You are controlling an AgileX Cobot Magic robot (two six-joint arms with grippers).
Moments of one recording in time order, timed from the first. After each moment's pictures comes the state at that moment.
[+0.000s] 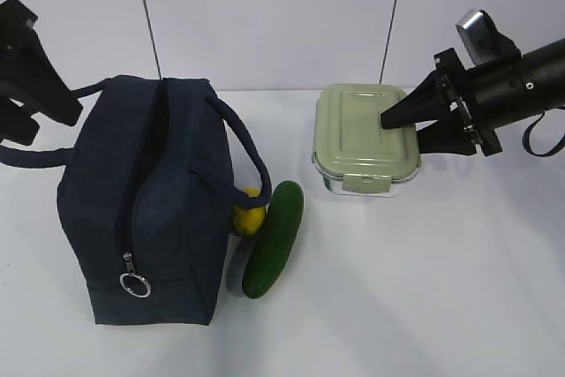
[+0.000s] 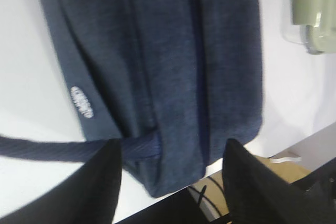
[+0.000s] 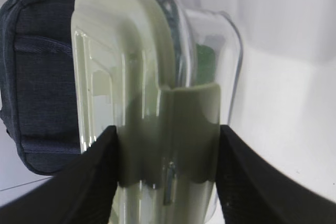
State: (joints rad) left arm -0.09 1.50 -1.23 -0.60 1.20 0.17; right arm -0.10 1.95 -1.29 1.15 1.16 -0.69
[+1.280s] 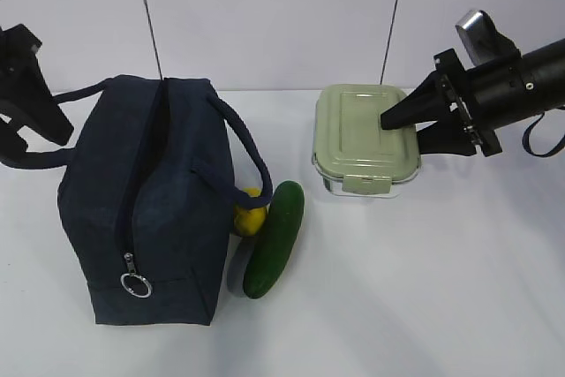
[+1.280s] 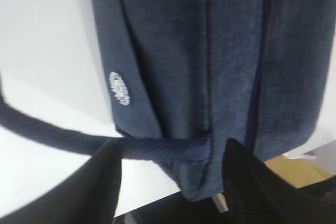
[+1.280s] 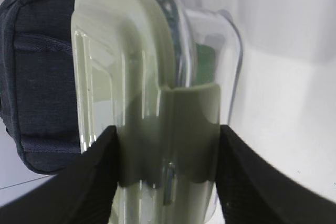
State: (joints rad) left arm -0.09 1.55 -1.24 -0.49 1.22 0.09; right arm -0.10 1.95 -1.29 1.14 1.16 -0.69
